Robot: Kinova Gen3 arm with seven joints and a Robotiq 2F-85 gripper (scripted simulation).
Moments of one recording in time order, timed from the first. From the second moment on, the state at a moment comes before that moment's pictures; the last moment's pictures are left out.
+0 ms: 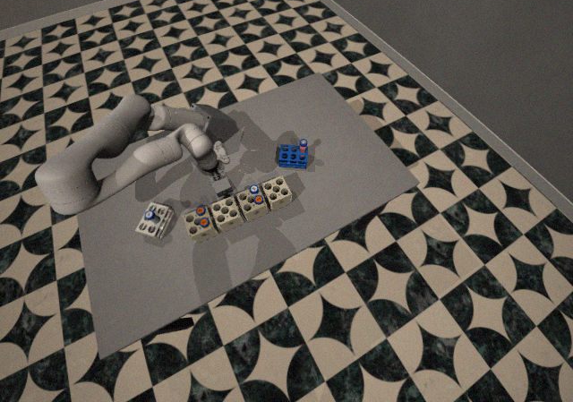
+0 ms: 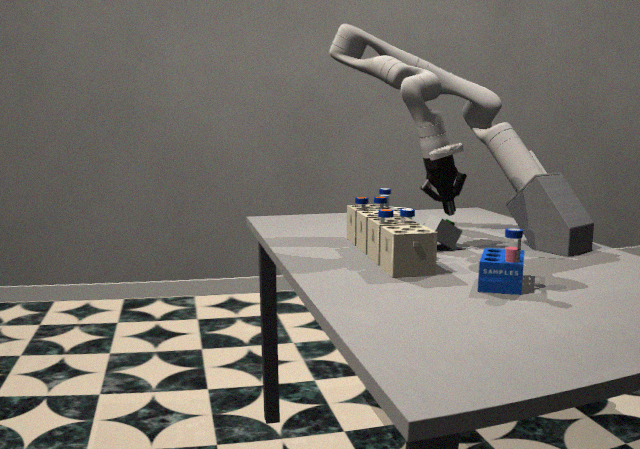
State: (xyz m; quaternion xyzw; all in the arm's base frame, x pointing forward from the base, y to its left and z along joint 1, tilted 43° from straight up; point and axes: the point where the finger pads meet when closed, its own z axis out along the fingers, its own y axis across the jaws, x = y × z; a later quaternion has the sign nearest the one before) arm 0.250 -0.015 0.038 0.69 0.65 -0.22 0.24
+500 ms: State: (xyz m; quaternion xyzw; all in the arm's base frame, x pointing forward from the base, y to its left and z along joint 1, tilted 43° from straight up) arm 0.252 -0.020 0.032 0.69 0.65 -0.22 0.24
